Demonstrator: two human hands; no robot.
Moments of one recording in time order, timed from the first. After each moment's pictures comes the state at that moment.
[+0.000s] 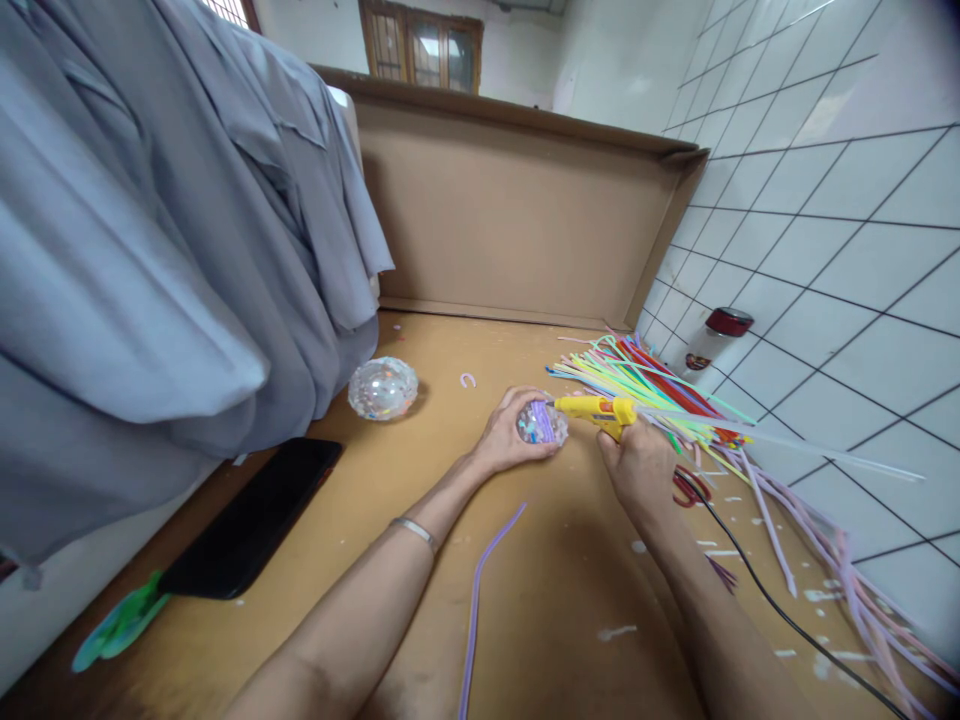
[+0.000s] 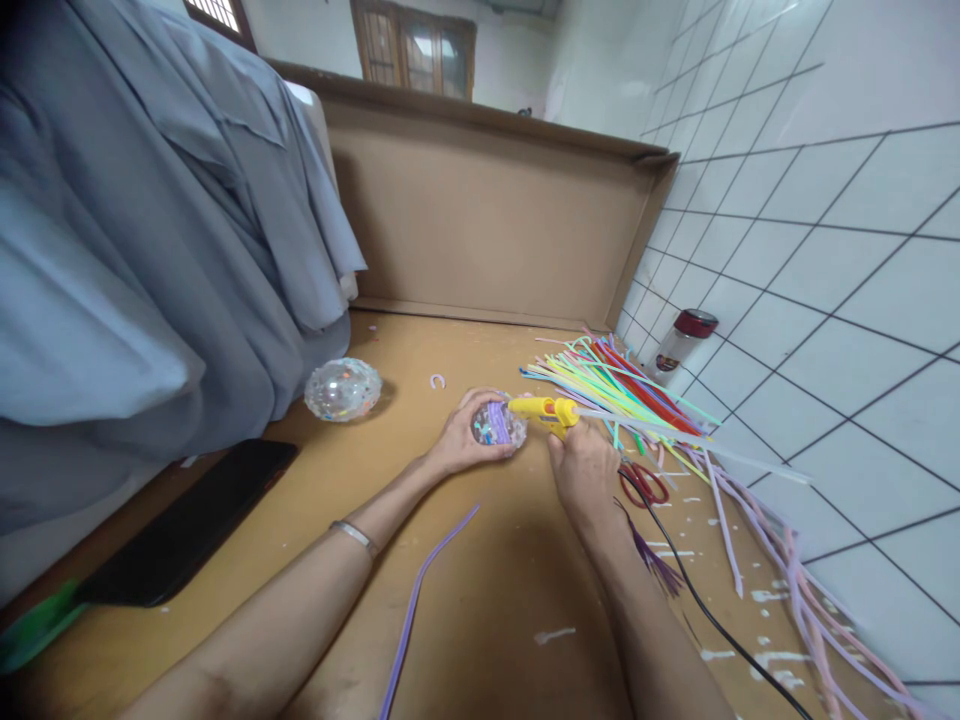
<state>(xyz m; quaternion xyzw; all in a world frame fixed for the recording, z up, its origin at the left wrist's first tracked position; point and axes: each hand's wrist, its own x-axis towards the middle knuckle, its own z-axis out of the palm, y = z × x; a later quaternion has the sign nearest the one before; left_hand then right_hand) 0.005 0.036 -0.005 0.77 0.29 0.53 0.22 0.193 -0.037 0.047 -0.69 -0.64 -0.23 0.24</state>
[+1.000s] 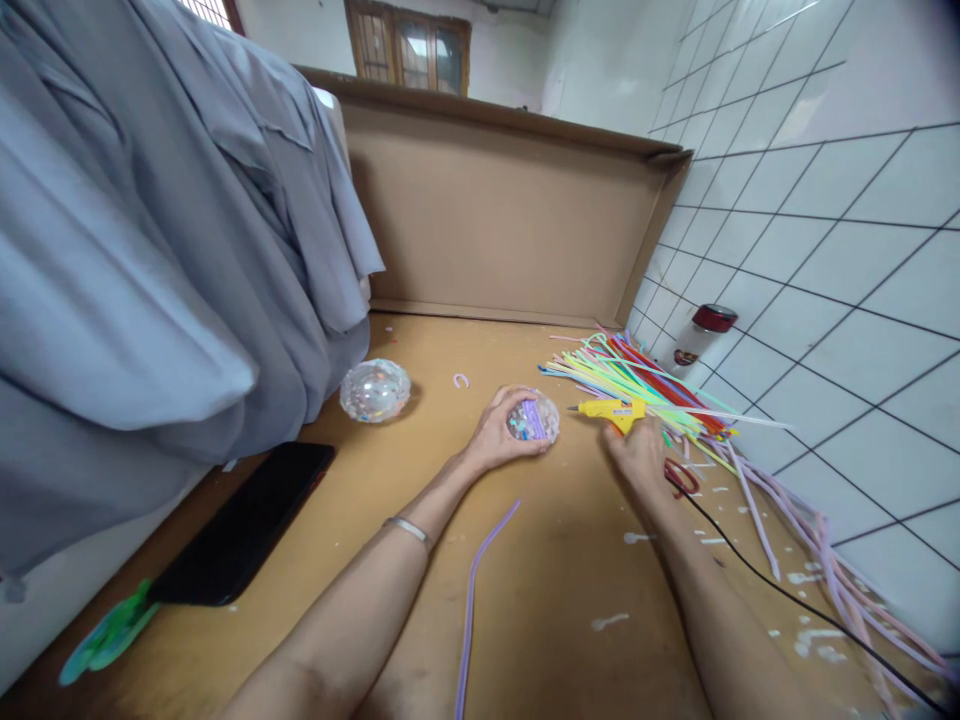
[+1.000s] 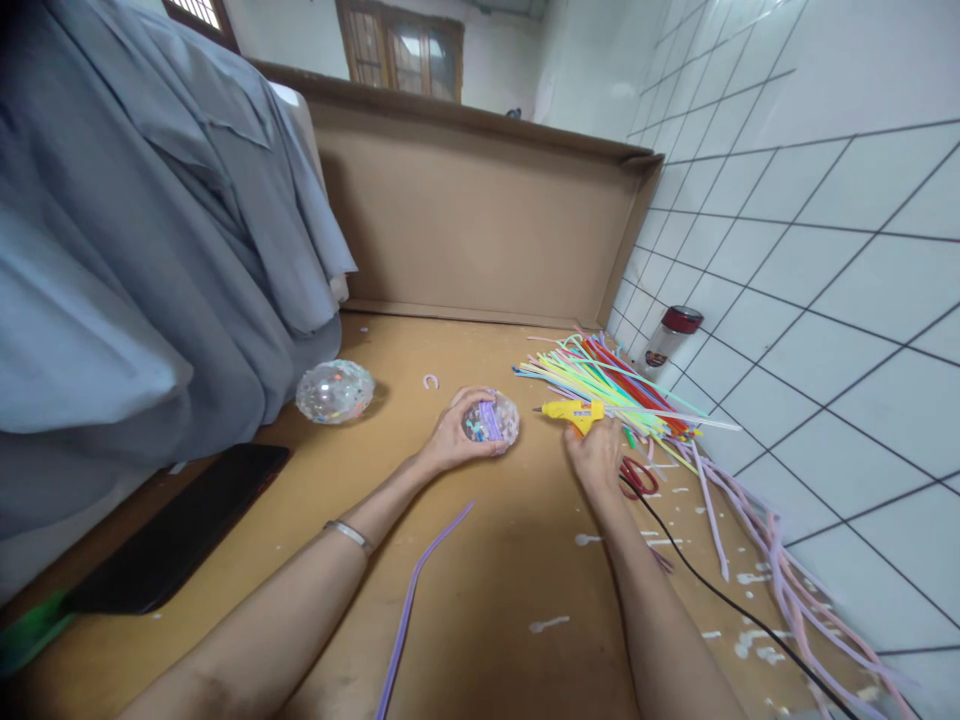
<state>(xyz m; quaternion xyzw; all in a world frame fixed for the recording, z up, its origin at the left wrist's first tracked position) 0.004 0.039 -0.008 0.76 0.29 0.54 0.22 0.244 0.000 0.006 -0.77 -0.56 -0.13 0.28</state>
